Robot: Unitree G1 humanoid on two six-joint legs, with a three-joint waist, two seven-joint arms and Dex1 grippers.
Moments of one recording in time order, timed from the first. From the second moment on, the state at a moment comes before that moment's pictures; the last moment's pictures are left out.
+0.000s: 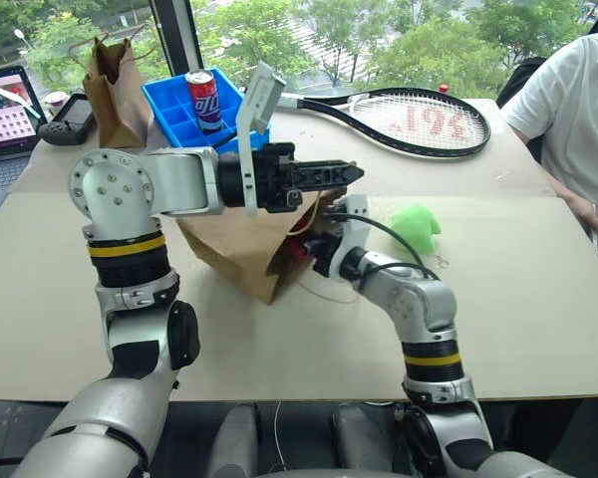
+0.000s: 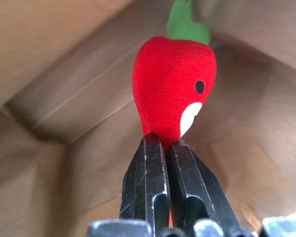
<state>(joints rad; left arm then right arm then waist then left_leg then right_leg) -1.08 0.27 0.32 0.01 -1.11 1.57 -0.40 -0.54 0.01 0.01 -0.09 0.50 0.89 0.33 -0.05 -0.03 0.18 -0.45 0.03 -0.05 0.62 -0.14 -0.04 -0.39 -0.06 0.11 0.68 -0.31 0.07</state>
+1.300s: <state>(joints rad) -1.01 0.30 0.26 -0.02 -1.10 1.46 -0.42 -0.42 -0.68 -0.32 -0.59 0.77 1.22 0.53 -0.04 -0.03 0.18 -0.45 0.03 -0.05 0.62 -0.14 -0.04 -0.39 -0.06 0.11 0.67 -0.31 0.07</state>
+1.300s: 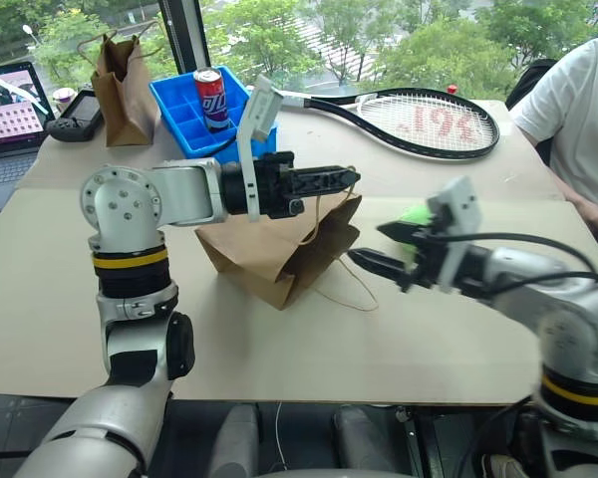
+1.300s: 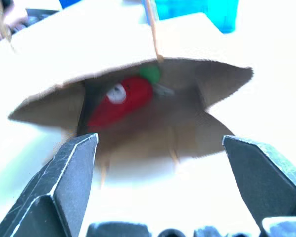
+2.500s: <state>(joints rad) -1.05 0.32 0.22 0.02 -1.10 1.41 -0.45 -0.48 -0.90 -0.12 -0.57 0.70 0.97 0.81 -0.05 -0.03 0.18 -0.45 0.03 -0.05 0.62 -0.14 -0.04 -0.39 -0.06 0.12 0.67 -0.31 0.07</state>
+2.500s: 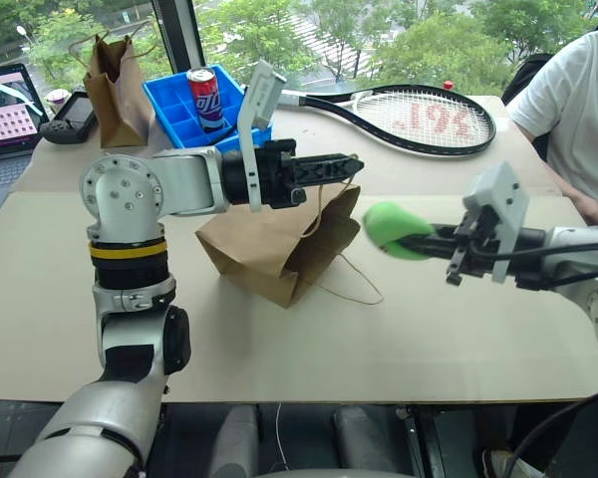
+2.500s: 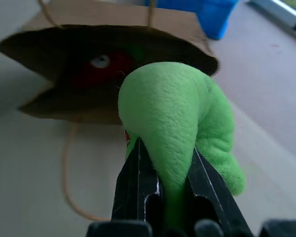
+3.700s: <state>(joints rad) -1.05 0.27 0.22 0.01 -1.14 1.42 -0.38 -0.53 -0.02 -0.10 0.00 0.57 0.82 0.31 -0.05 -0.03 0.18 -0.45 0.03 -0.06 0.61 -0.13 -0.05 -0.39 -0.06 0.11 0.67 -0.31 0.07</state>
